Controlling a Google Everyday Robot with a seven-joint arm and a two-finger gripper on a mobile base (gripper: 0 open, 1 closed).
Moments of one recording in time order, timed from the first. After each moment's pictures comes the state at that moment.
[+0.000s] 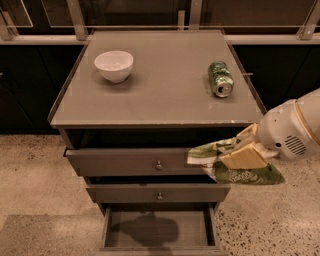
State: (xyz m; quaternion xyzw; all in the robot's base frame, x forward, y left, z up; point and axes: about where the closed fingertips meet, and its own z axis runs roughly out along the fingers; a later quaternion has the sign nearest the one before) arm 0.392 -0.148 0.884 -0.46 0.82 0.23 0.25
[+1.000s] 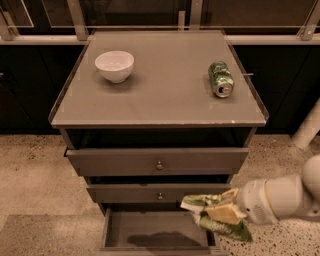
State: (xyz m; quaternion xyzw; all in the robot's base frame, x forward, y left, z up) arm 0.373 -0.149 0.708 -0.35 0.85 0.31 0.25
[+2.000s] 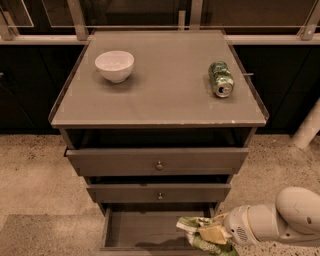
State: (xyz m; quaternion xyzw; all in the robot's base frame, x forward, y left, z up) arm 0.356 -0.145 0.585 -0.30 0.87 0.33 0.20
